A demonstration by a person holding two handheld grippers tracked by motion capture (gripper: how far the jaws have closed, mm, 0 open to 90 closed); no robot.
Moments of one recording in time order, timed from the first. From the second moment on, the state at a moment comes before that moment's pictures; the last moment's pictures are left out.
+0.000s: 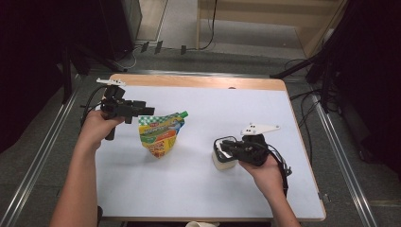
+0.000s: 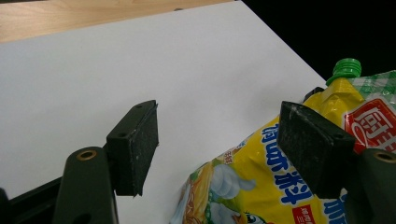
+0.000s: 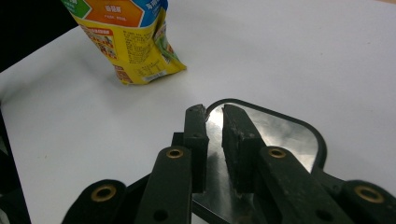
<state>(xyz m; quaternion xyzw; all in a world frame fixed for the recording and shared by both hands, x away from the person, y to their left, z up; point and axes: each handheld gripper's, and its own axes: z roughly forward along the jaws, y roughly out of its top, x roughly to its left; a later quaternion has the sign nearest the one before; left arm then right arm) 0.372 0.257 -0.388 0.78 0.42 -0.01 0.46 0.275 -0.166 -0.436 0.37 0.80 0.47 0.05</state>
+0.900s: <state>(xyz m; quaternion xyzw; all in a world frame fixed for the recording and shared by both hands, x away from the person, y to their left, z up) 0.371 0.258 -0.388 0.78 0.42 0.00 0.46 0.284 -0.212 -0.432 0.37 0.78 0.49 0.11</state>
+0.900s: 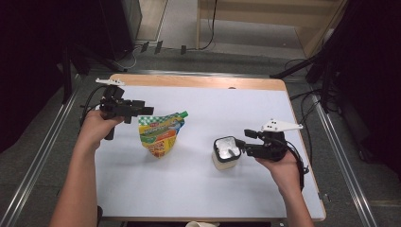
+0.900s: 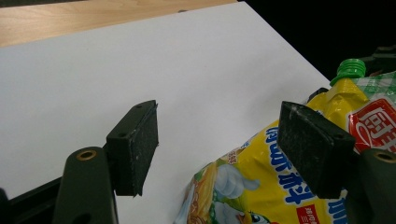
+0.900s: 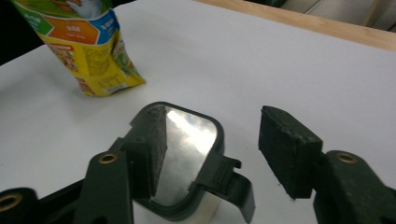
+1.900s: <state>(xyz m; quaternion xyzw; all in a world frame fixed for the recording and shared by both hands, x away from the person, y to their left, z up) 0.373 0.261 -0.392 0.78 0.42 0.00 0.46 0.297 -0.252 -0.462 0.43 0.75 0.48 0.13</state>
